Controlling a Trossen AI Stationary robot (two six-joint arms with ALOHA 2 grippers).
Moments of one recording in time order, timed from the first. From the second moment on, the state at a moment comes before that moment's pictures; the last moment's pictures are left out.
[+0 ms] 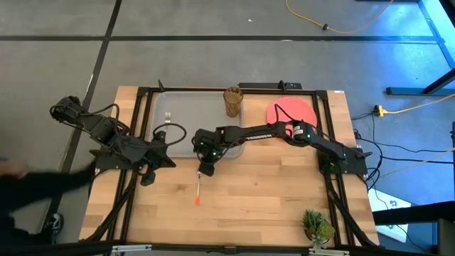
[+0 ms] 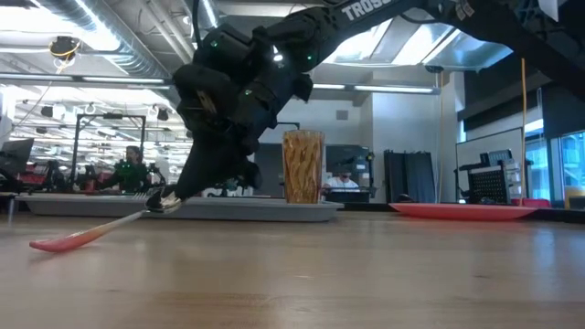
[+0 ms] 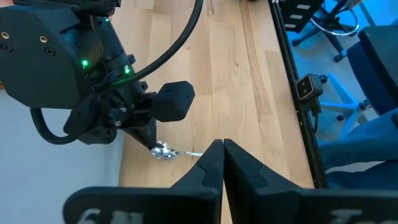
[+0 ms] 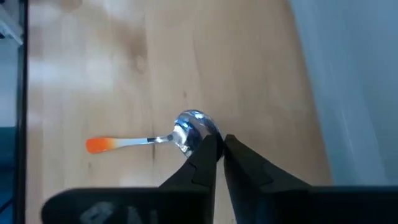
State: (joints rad) left arm -0.50 0.93 1.11 -0.89 -0.22 -0.47; right arm -0.03 2.42 1.96 -0.52 -0.40 0.33
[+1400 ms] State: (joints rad) left arm -0.50 0.93 1.11 -0.89 -0.22 -0.47; right arm -0.03 2.46 2.02 -0.50 -0.41 0.40
